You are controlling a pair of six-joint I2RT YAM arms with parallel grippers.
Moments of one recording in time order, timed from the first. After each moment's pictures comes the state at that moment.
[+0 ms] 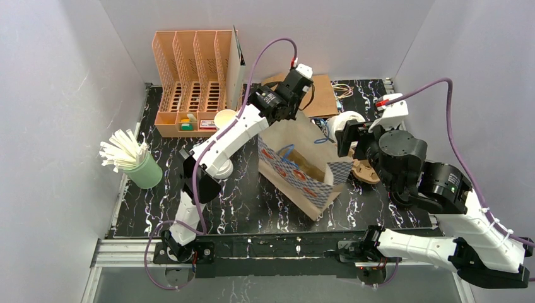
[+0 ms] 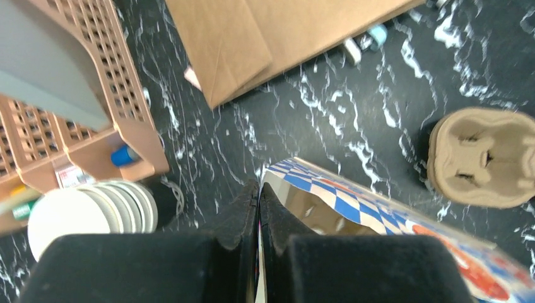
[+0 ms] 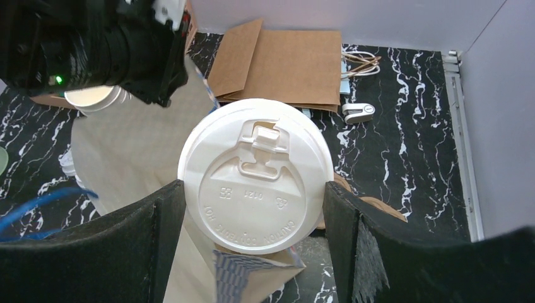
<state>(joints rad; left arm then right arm) -0.86 2.11 2.37 -1.01 -0.48 -0.17 1.06 0.86 1.44 -0.89 0.79 0.31</state>
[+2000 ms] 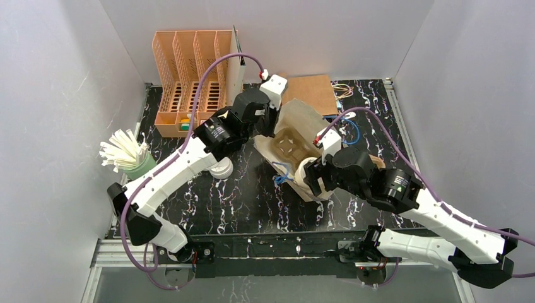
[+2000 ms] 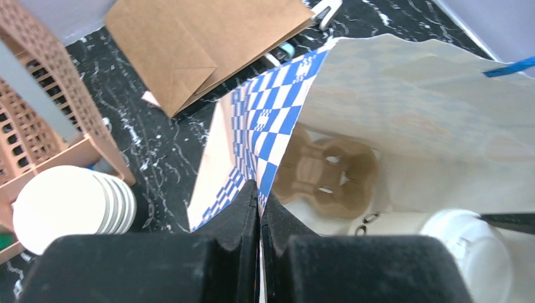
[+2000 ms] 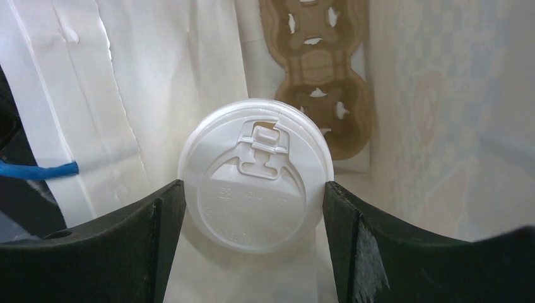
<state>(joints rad) -0.87 1.47 1.61 -0.60 -0.26 -0.14 1.06 0.87 1.10 -0.84 0.28 0.21</state>
